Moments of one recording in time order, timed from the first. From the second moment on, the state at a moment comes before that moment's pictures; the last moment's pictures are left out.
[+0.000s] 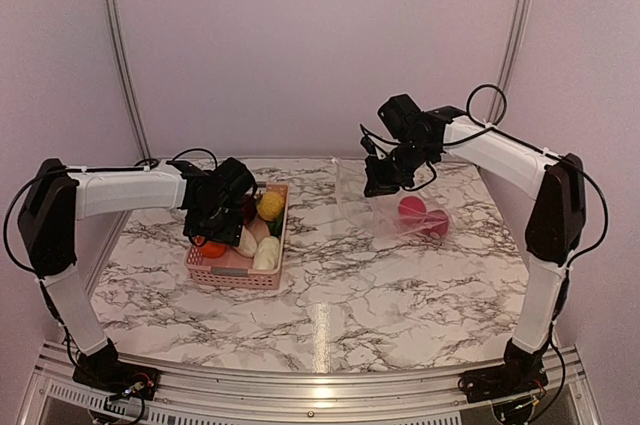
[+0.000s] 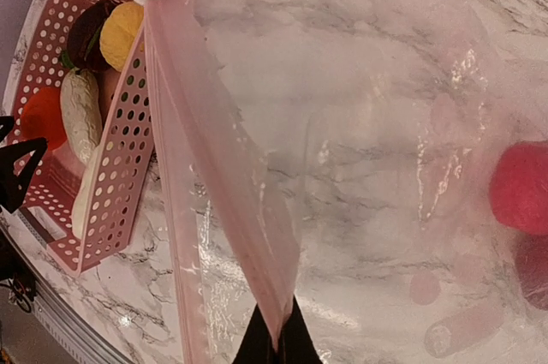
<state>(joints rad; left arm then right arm) -0.68 1.76 1.27 -0.79 -0.43 -0.52 0.56 1.93 1.82 -0.95 -0.21 0.30</state>
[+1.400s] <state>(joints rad) -0.72 1.56 1.43 -0.66 -0.19 -0.53 0.61 1.88 1.80 -0.95 -0.25 0.32</state>
